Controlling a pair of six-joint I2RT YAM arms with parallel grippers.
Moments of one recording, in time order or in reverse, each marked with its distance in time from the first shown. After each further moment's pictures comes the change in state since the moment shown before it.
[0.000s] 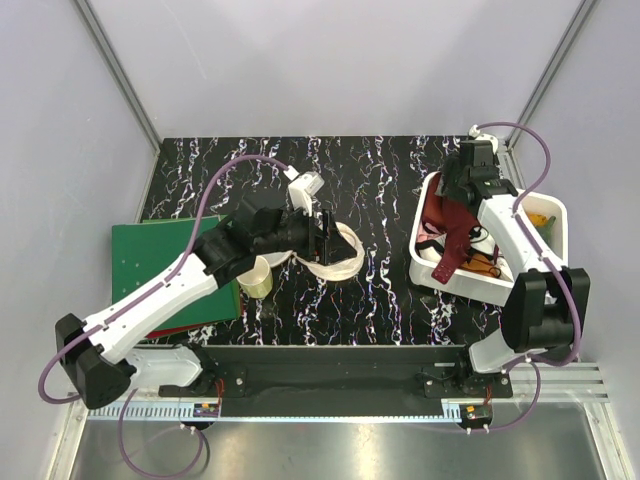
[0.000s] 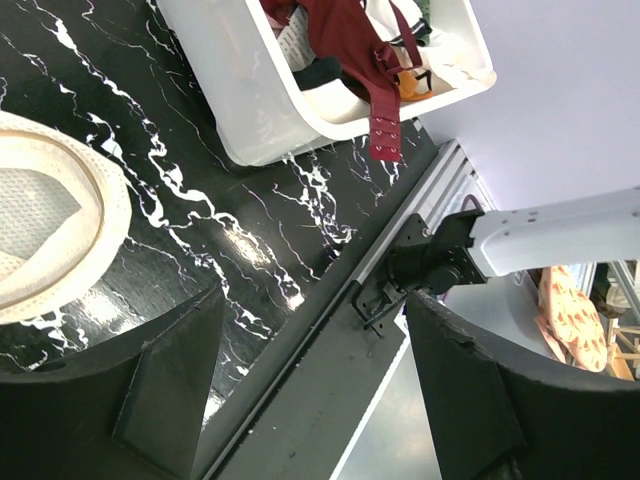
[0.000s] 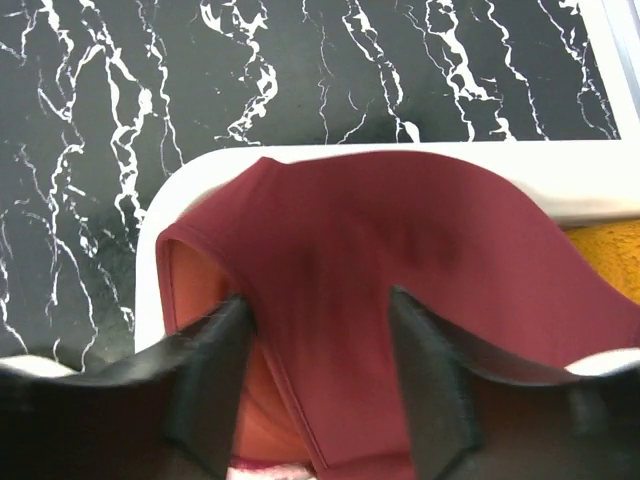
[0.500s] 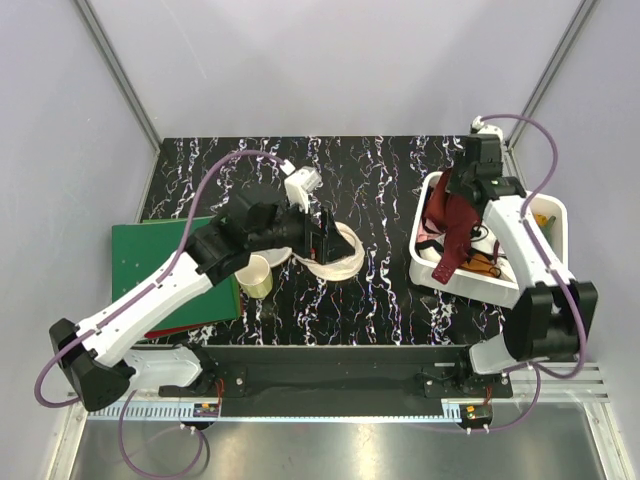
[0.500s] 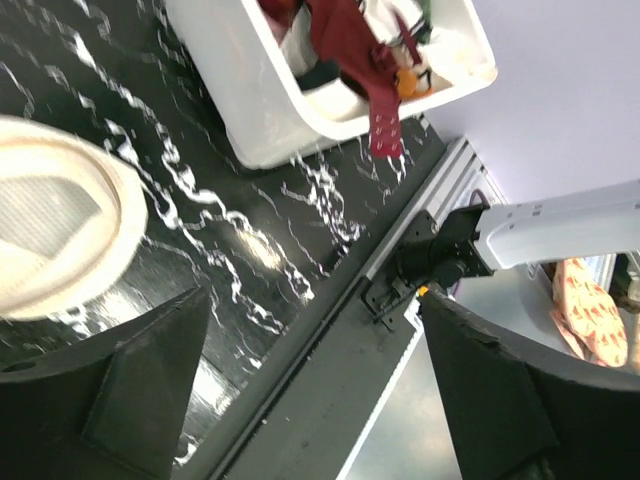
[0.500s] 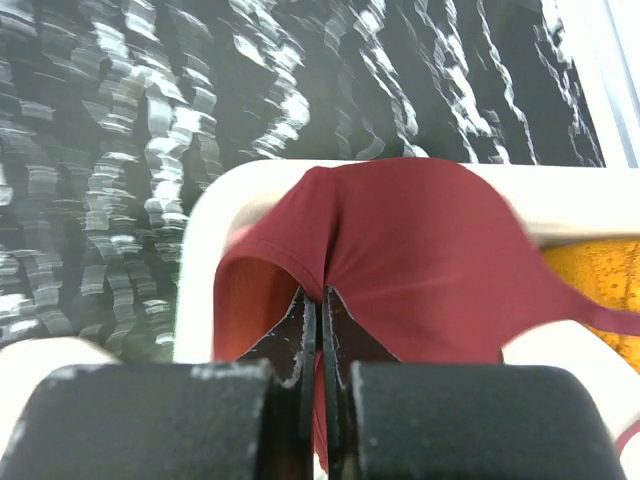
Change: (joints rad) left arm 0.007 -0.021 0.038 -0.068 -0.008 0.046; right arm 0.003 -0.019 0.023 -0.007 -0.010 -0.035
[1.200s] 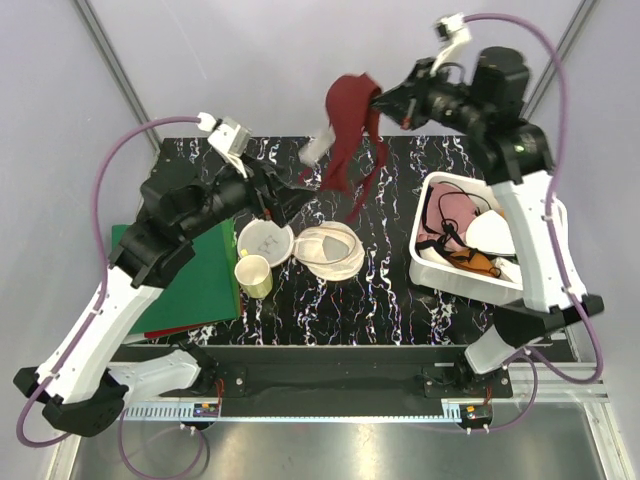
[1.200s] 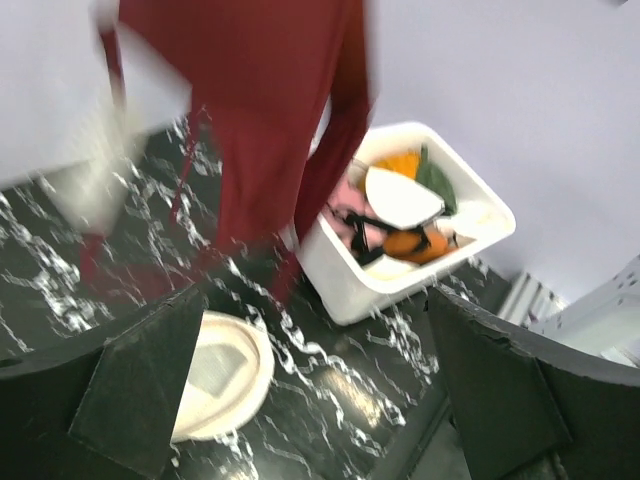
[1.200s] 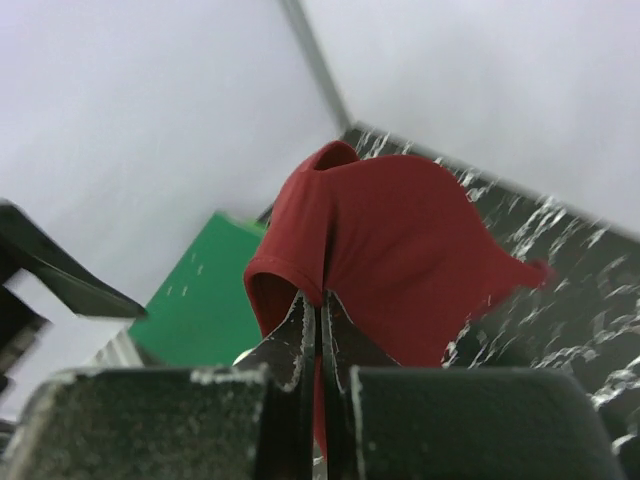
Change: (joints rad) left arm 0.163 -0.128 0.240 -0.005 -0.062 0.248; right arm 0.243 0.066 0.865 -0.163 -0.729 0.054
